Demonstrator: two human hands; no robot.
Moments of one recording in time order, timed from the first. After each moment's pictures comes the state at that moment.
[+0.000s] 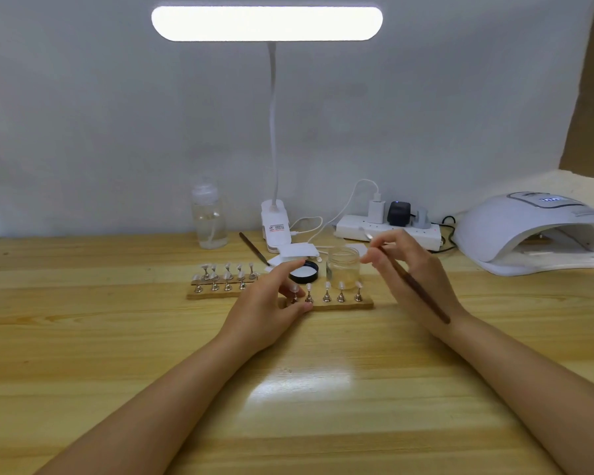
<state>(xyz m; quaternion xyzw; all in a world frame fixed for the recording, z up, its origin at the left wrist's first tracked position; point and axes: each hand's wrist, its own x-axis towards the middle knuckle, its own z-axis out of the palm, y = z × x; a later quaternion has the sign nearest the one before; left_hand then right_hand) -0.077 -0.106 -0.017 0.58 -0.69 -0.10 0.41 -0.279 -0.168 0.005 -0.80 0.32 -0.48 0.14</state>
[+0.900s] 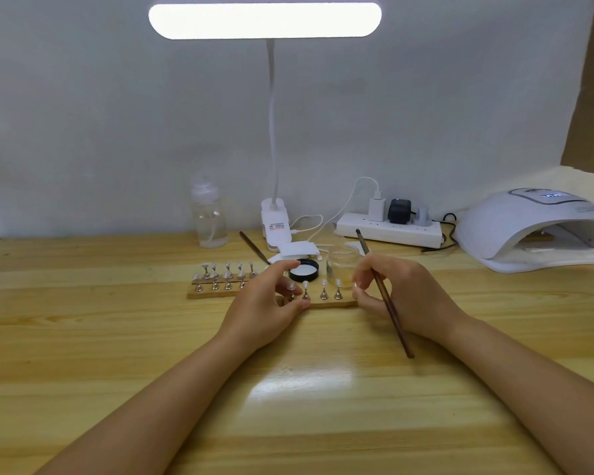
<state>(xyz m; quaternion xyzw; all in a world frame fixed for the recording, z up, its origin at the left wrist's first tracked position) -0.076 -0.105 -0.018 0.59 -0.67 -0.10 0.43 -0.283 -0.168 -0.003 -0.89 0.23 -0.39 0.03</state>
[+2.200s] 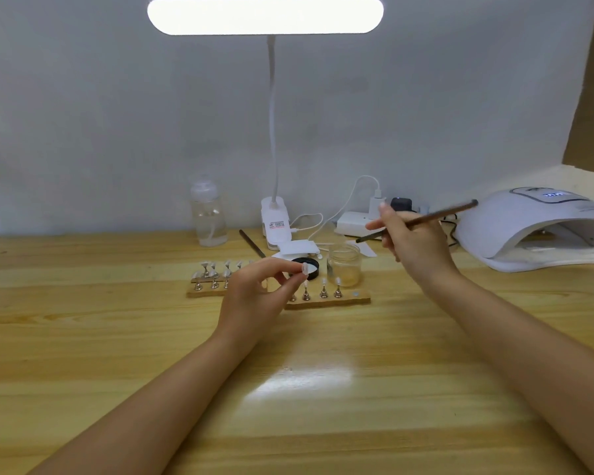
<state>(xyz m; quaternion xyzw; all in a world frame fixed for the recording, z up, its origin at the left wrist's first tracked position) -0.081 -0.099 -0.010 0.49 -0.66 -0.02 0.58 -0.267 -0.189 0.031 -0.67 0.42 -0.53 0.30</state>
